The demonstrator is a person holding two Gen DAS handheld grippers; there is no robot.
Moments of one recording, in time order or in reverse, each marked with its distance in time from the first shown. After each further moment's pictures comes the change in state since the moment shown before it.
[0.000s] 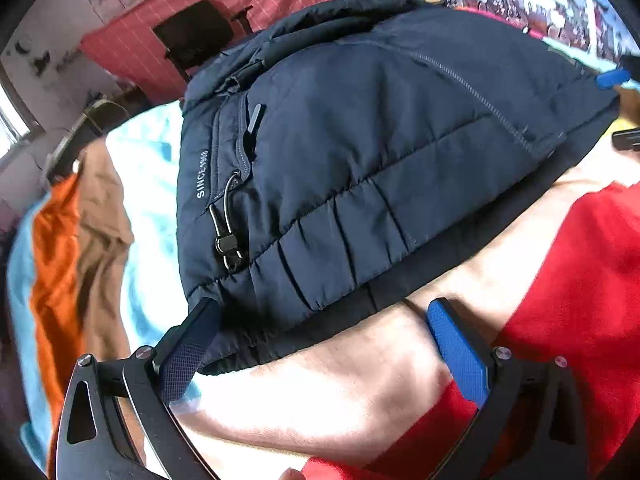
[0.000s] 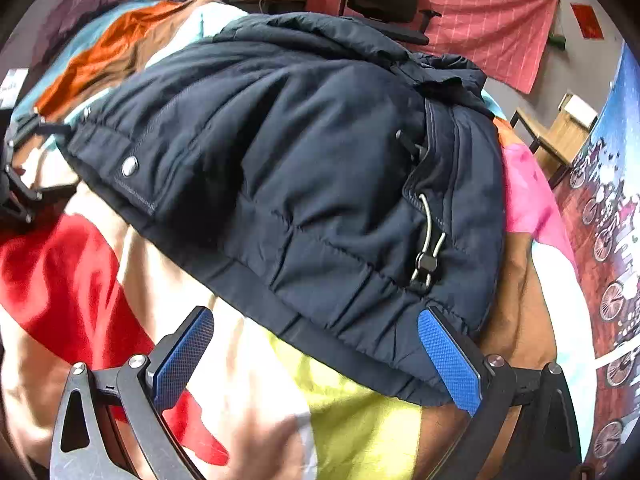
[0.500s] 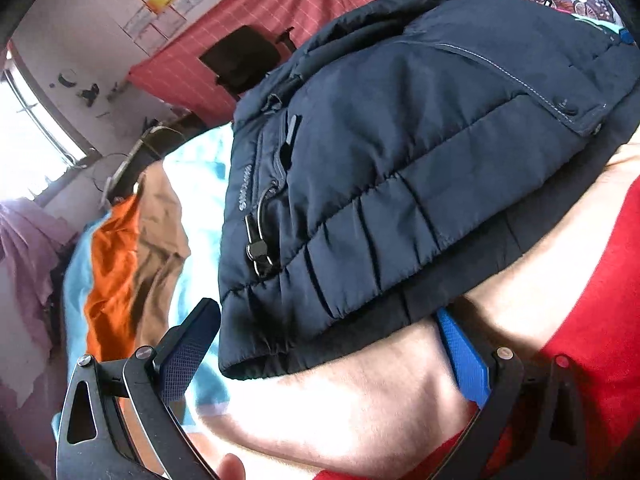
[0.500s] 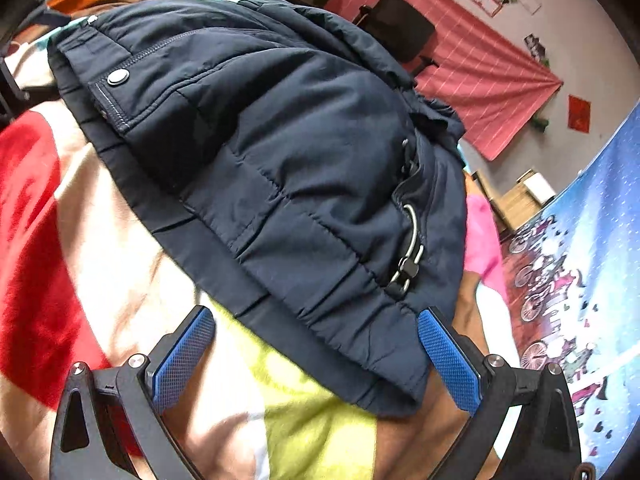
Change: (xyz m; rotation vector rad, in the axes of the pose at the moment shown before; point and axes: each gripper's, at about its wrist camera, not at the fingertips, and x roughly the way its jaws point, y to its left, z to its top) left arm 0.013 -0.007 -0.006 0.025 -0.074 0.262; right arm 0.020 0.022 -0.023 -0.241 -0.058 -0.302
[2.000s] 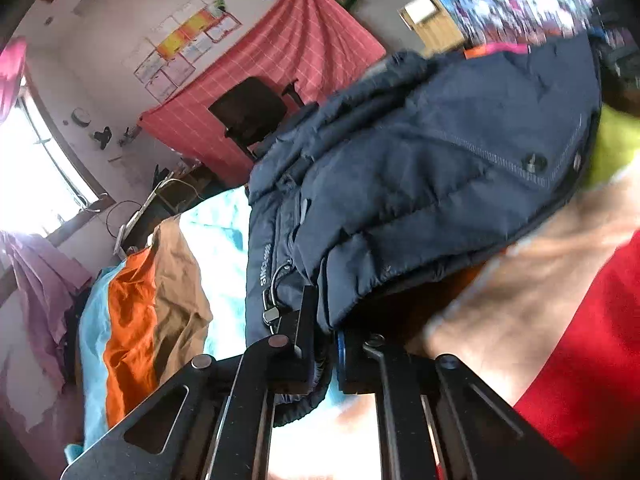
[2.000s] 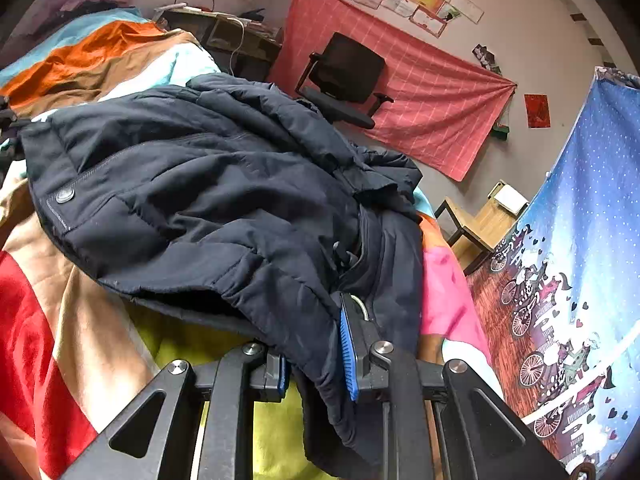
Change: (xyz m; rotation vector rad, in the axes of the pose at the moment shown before) left arm -0.049 0.004 0.038 -0.001 -0.200 0.014; right arm -0.031 -0.034 0.054 0.157 -0.179 -0.056
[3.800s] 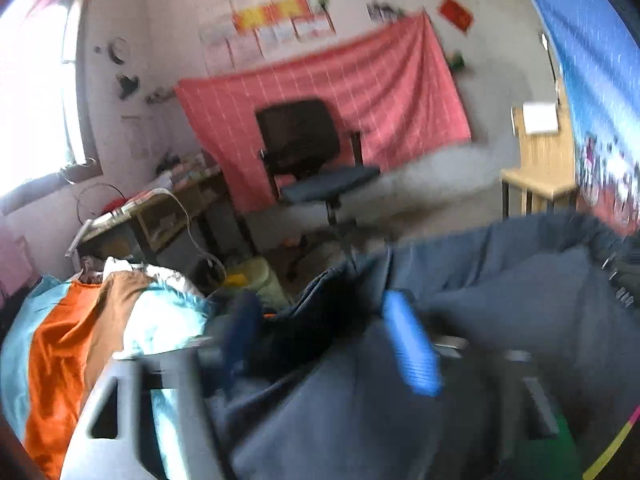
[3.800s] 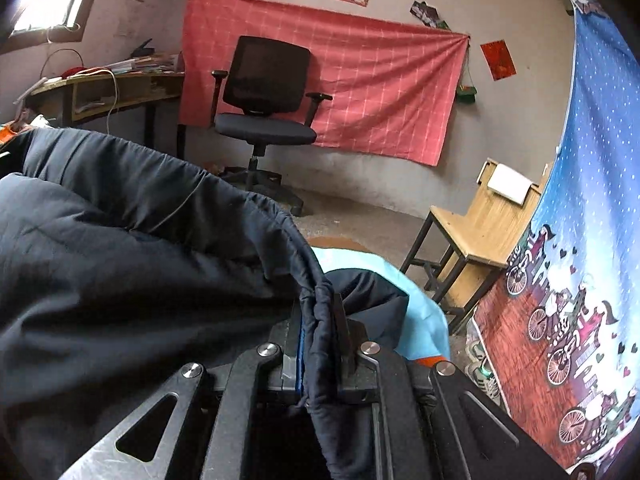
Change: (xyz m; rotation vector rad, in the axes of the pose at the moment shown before) left arm 0.222 0.155 0.278 -0.445 -0.141 0.009; right arm 0.262 -0.151 0.230 0.305 0.007 -0.068
